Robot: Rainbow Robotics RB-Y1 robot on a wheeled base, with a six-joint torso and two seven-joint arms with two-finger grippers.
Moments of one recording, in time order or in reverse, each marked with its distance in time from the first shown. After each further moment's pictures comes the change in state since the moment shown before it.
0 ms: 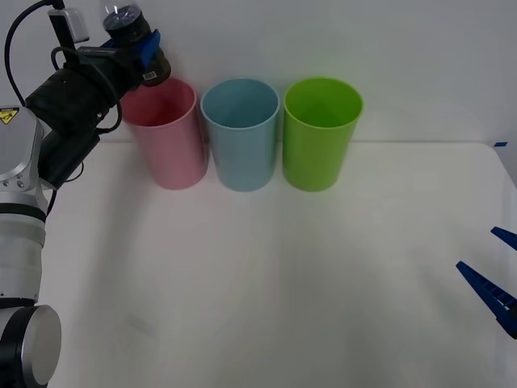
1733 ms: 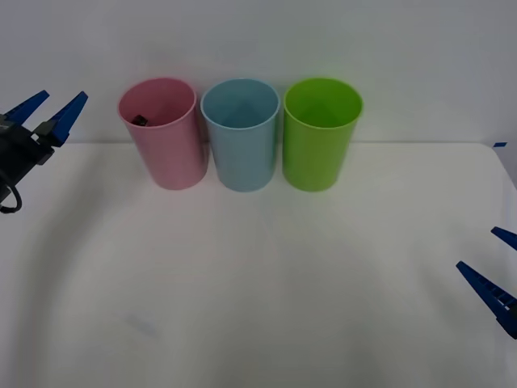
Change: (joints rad) right arm 0.000 0.000 0.000 0.000 0.000 0.000 0.000; left arm 0.519 0.249 0.032 -0.312 0.517 -0.122 -0.072
